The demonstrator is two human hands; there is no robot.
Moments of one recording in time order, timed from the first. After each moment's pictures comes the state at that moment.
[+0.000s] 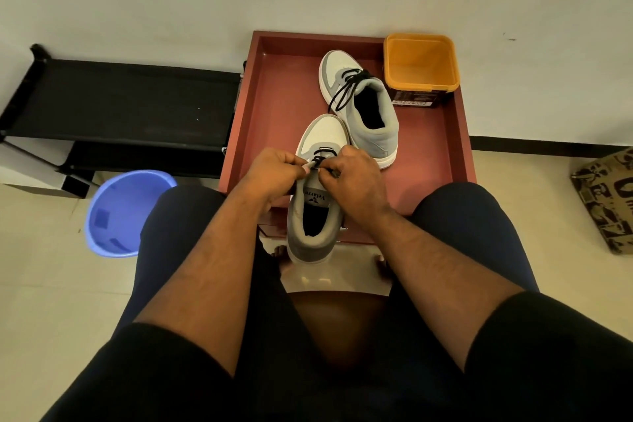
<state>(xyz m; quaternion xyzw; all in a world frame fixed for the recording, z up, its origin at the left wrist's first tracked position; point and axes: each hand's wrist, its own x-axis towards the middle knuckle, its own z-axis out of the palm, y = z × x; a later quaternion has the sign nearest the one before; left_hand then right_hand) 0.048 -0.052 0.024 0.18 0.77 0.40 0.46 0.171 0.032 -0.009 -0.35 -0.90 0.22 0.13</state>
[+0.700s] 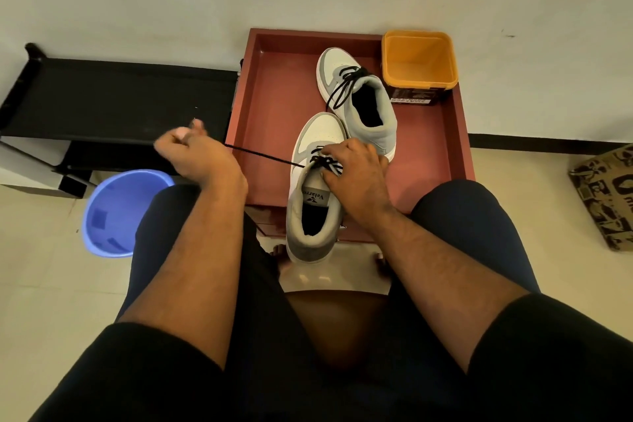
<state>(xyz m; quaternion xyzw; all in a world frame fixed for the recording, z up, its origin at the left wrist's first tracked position) 0.010 -0.055 0.030 -0.16 0.63 0.76 0.04 0.178 0.032 -0.004 -0.40 -0.88 0.24 0.11</state>
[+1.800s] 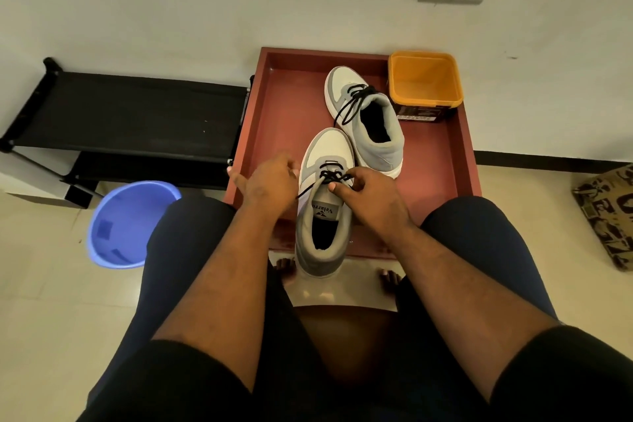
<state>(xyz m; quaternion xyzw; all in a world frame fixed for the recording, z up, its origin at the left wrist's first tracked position) 0.041 -0.051 0.019 0.32 0.90 0.17 0.23 0.190 0.038 -0.007 -0.44 -0.81 0.37 0.10</state>
